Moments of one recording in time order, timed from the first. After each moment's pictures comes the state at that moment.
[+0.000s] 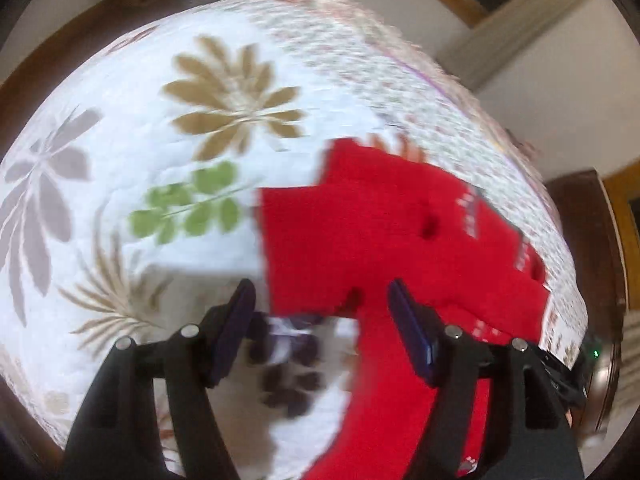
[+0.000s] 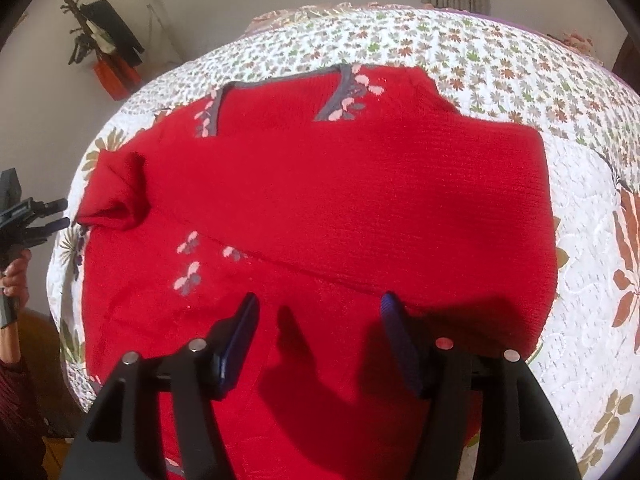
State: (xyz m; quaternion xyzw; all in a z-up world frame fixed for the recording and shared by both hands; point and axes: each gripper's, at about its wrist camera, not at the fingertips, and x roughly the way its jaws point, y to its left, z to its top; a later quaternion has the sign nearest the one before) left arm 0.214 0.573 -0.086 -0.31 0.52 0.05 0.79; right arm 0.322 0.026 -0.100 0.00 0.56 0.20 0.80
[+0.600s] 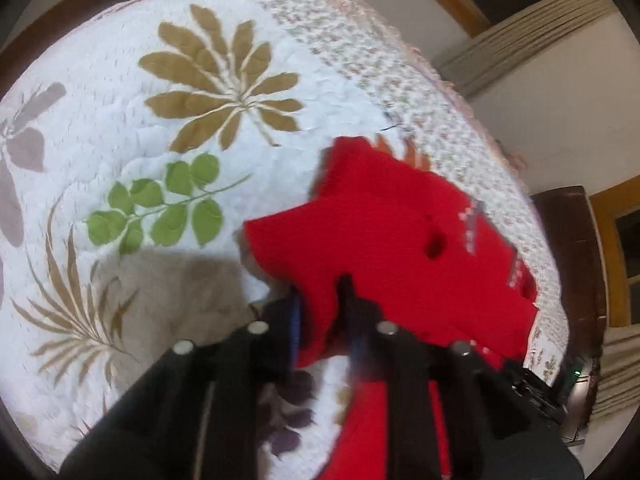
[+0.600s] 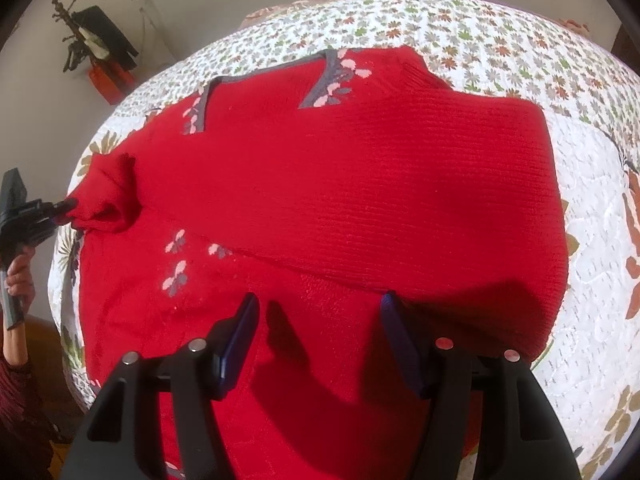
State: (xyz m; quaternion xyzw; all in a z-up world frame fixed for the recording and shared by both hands) left arm 0.236 0.558 -0.094 -0.34 0.50 0.02 0.80; right arm 0.326 0.020 -0.113 0.02 0.57 0.20 0.80
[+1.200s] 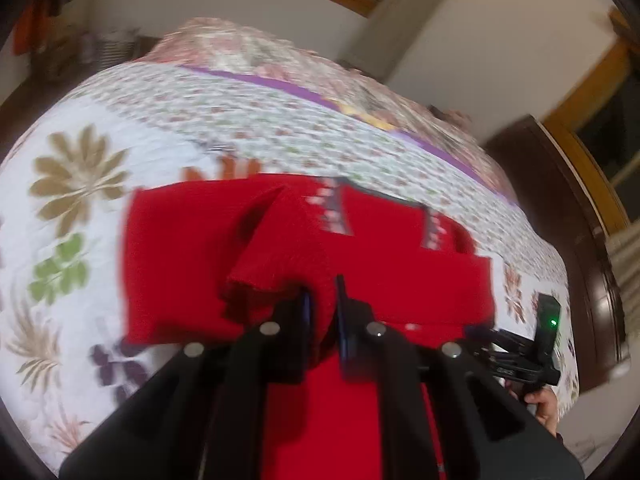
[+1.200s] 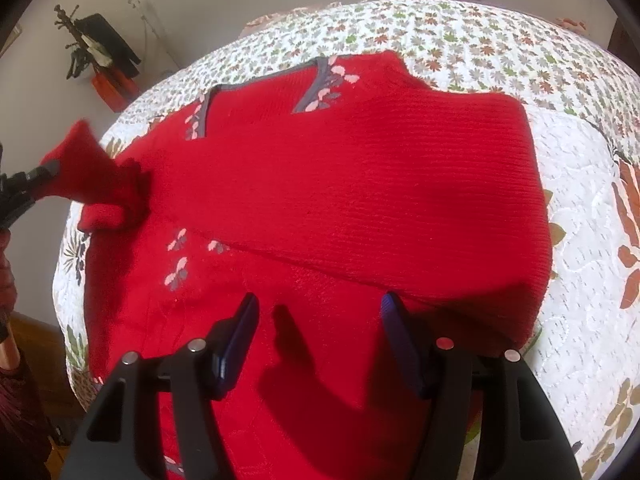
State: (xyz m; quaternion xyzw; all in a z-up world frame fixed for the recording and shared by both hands) left arm 0.260 0.405 -0.012 -0.21 0.47 -0.11 0.85; right arm 0.315 0.006 -0.108 0.03 0.56 0.20 0.80
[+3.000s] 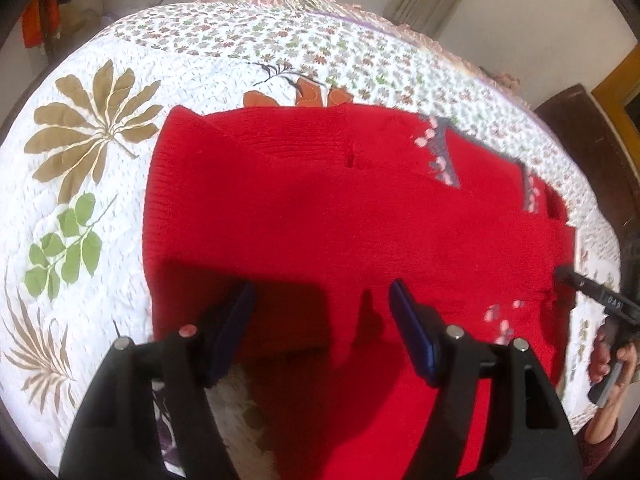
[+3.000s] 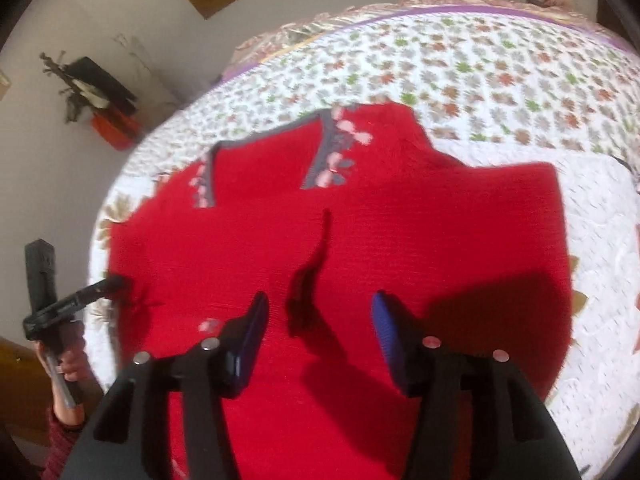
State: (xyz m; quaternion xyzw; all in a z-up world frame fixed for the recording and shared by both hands) left arm 0.267 0.465 -0.094 -0.19 0.54 -0.03 0.82; right arm 0.367 0.015 -0.090 0.11 0.55 0.21 0.80
